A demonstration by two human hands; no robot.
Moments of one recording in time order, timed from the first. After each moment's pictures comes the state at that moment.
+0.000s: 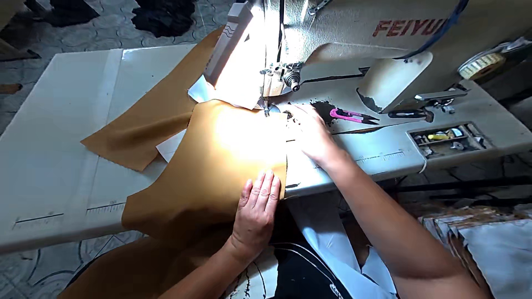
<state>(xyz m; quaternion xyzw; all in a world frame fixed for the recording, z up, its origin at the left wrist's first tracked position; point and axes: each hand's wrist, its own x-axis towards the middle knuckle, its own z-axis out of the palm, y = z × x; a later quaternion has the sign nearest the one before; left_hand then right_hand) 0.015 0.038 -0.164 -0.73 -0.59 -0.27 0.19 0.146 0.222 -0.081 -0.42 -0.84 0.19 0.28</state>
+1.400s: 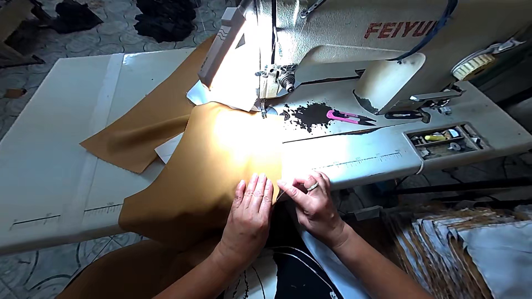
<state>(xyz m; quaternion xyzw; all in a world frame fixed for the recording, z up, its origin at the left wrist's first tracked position) 0.009 0.031 -0.143 -0.75 -0.59 -0.25 0.14 0.185 0.104 -0.155 -0.32 -0.86 0.05 0.39</state>
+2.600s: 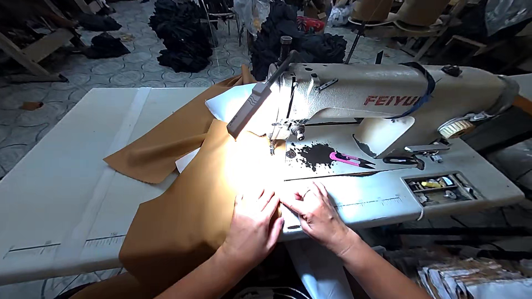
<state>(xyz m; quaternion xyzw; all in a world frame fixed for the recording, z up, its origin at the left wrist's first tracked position) -0.011 0.084 -0.123 -0.75 -0.59 -0.29 0.01 0.175 0.166 -0.123 -0.28 -0.91 0.01 0.29</state>
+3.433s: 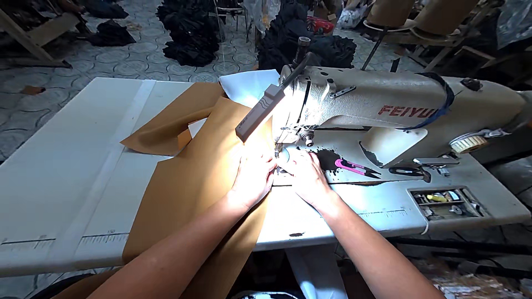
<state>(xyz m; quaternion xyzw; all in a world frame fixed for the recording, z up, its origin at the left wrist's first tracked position) -0.044 0.183 -0.097 -0.74 -0.63 -0.21 -0.07 0.126 0.242 -0.095 -0.37 -0.91 0.07 0.15</state>
